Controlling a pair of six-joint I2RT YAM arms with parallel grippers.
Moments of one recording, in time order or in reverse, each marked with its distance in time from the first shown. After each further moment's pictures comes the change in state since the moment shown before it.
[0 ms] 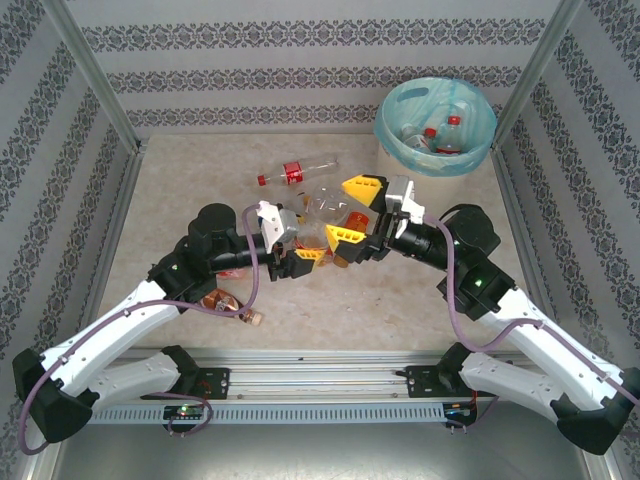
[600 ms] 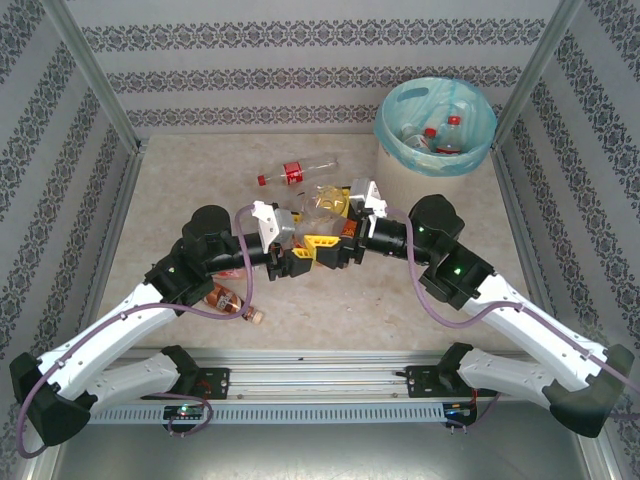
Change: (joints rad) left arm 0.000 -0.022 -0.010 0.044 0.000 0.000; right arm 0.035 0.114 0.032 -0.117 -0.043 0.010
